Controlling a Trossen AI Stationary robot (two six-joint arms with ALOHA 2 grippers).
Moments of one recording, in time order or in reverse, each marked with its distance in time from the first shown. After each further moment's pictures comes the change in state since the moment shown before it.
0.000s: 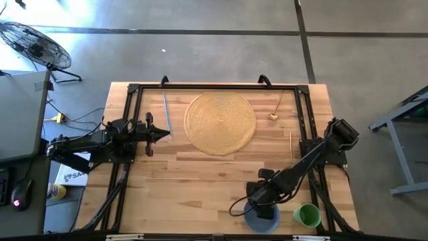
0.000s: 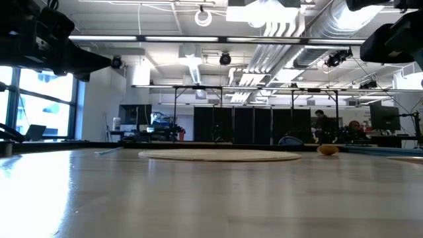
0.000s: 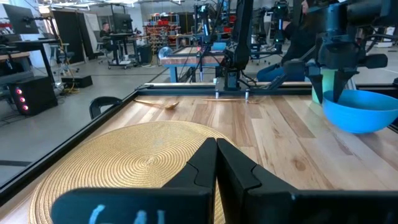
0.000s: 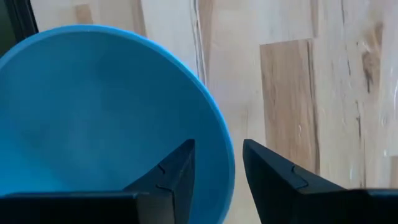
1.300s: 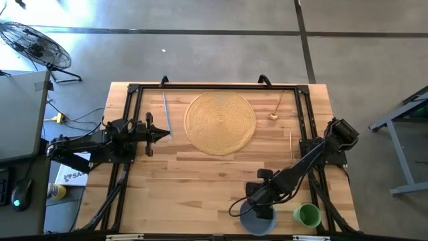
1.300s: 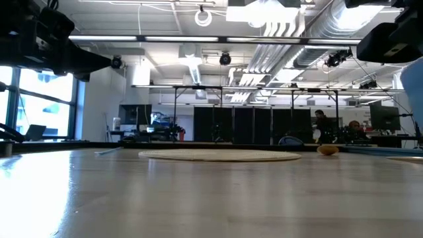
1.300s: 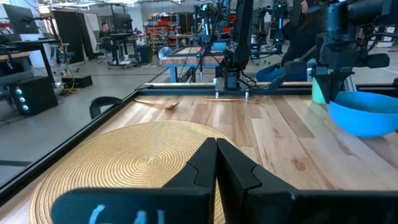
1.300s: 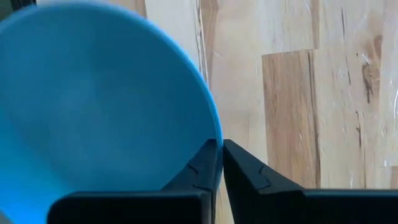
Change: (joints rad) left arm 0.000 0.000 0.000 0.000 0.000 0.000; right arm 0.000 0.000 0.000 0.021 0.015 -0.012
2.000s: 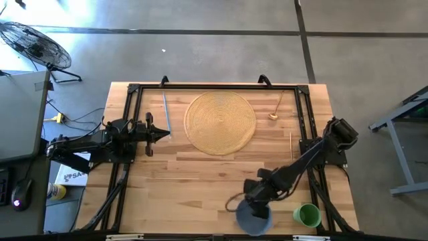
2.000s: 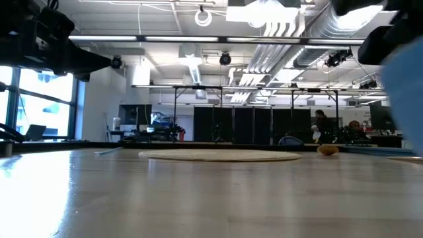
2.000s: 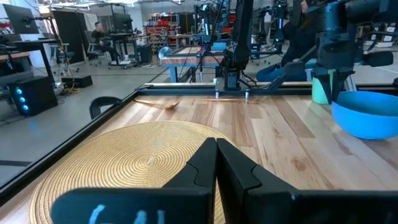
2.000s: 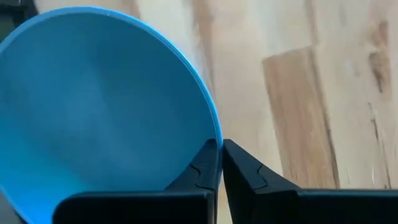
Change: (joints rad) left arm 0.000 0.000 0.000 0.000 0.000 0.000; right arm -0.047 0.000 0.009 0.023 -0.043 0.124
